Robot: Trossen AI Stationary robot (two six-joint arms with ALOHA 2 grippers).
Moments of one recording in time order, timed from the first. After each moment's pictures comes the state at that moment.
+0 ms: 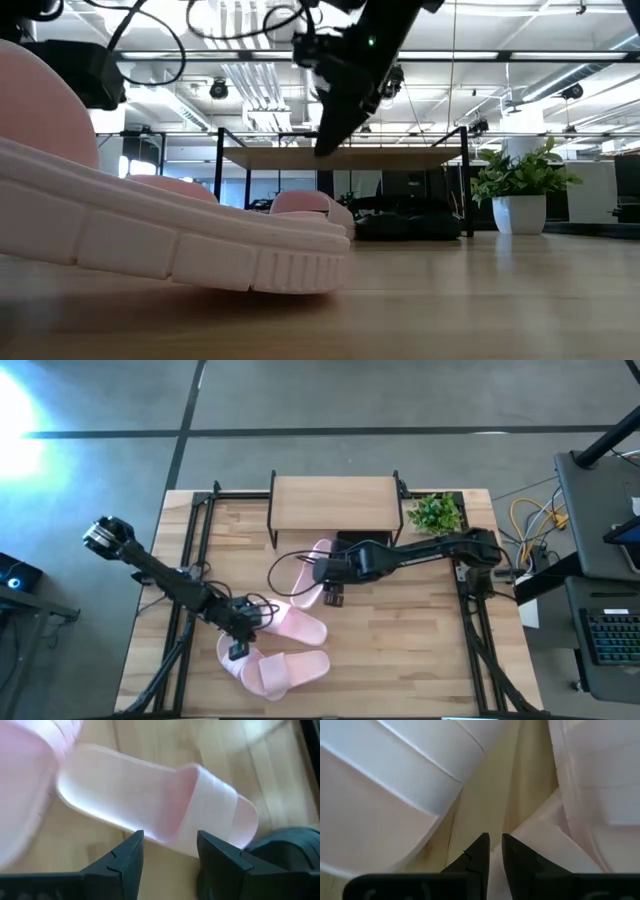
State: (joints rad) left arm -0.54 1.23 0.55 -0.33 0.01 -0.80; right arm 0.06 1.91 1.52 -0.68 0.31 0.12
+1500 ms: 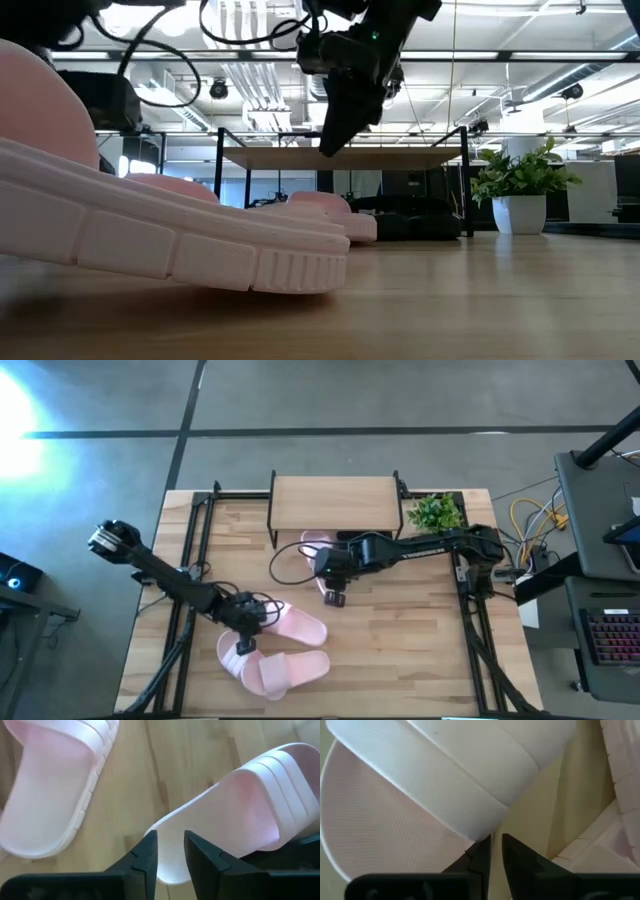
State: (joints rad) left arm -0.48 1.32 0.54 -0.29 -0.07 -0.73; right arm 0.02 1.89 1.52 -0.71 0.07 0.17
